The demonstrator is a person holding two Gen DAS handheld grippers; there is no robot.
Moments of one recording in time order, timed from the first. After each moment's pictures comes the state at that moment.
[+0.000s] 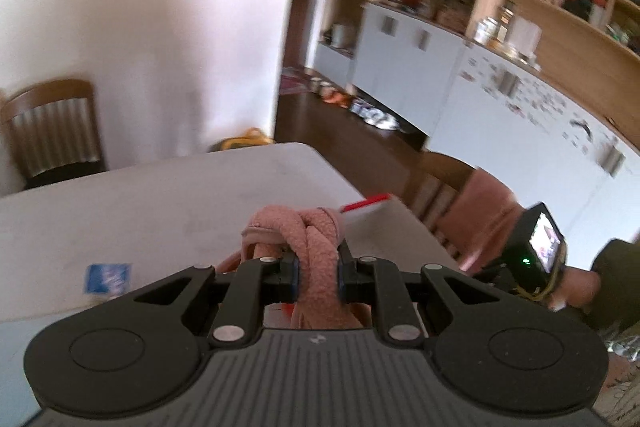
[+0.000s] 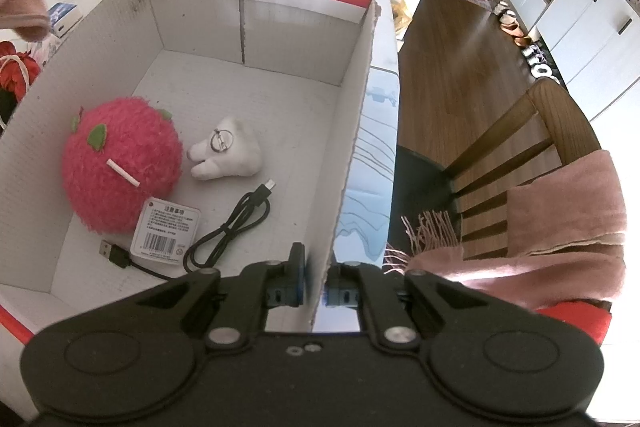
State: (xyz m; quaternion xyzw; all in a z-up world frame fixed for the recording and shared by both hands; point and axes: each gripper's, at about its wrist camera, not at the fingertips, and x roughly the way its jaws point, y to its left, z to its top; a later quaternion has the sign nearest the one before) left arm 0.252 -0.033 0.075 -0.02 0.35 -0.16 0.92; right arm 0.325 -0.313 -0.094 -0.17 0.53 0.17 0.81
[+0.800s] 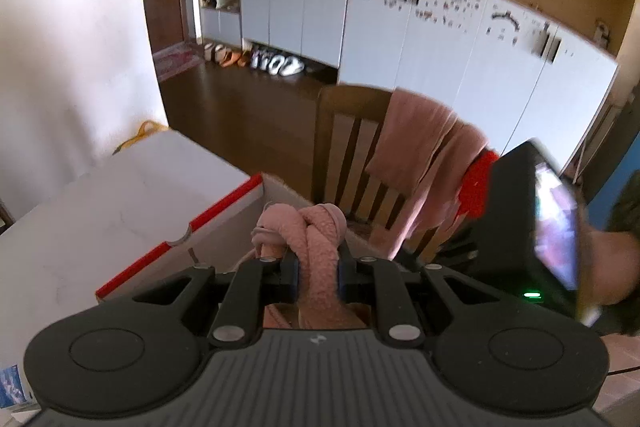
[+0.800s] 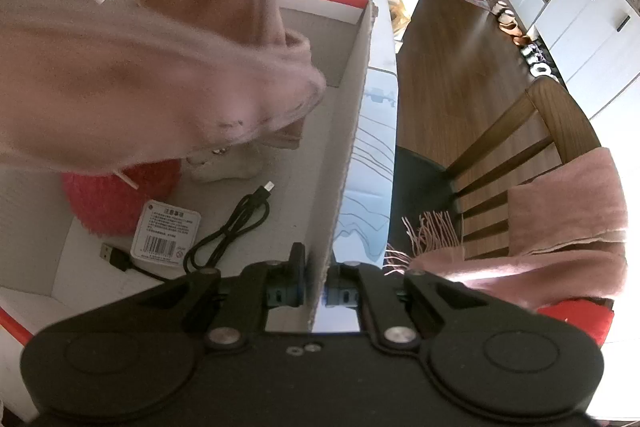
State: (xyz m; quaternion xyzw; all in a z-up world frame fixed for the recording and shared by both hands) left arm 0.332 -0.182 0.001 0.10 0.39 -0.29 0.87; right arm 0.324 -0.313 -0.092 -0.17 0.53 0.16 0.82
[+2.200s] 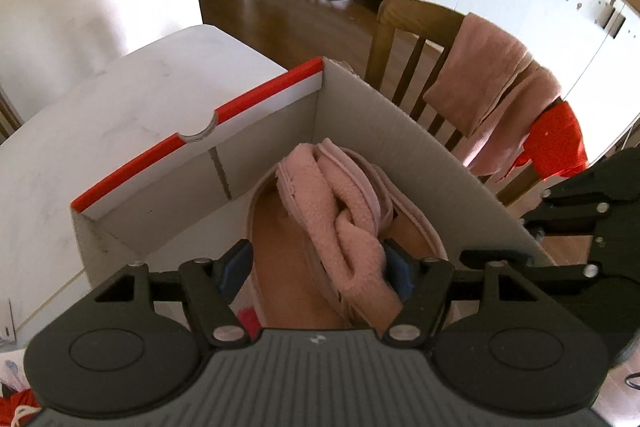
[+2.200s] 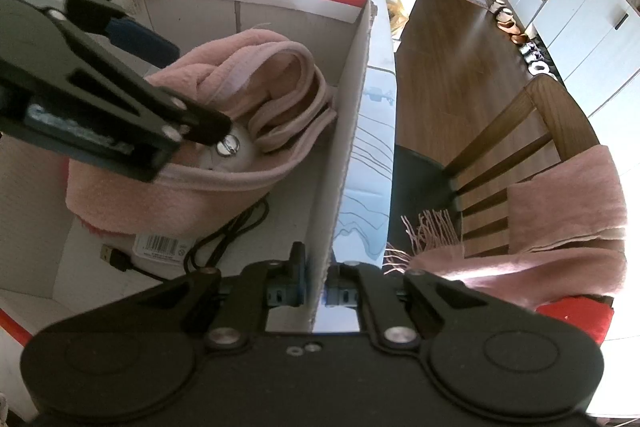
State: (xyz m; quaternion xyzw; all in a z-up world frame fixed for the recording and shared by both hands) left arm 0.363 -0.170 -0.066 0.09 0.49 -0.21 0.84; right arm 0.324 -0.316 -0.093 -0.17 0.53 0.16 0.82
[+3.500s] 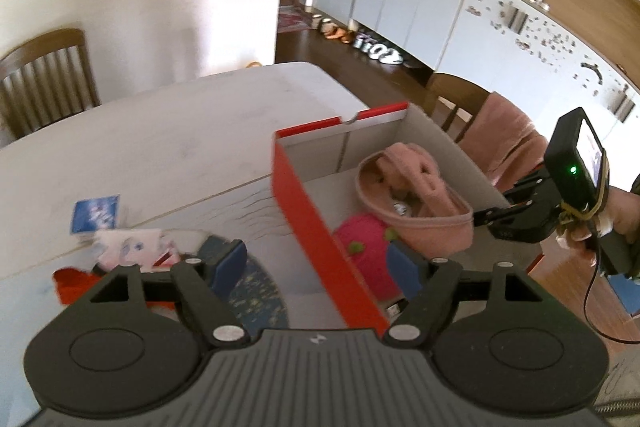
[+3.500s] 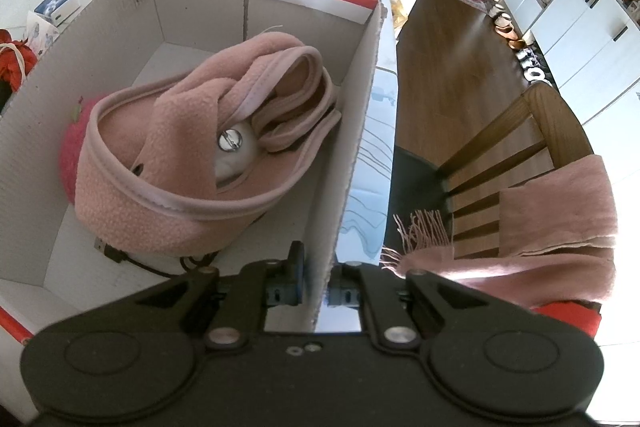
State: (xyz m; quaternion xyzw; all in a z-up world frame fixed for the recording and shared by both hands) left arm 0.245 -0.023 0.012 0.00 0.43 -0.14 0.89; right arm 0.321 -0.304 -0.093 -0.19 0.53 0.15 0.81
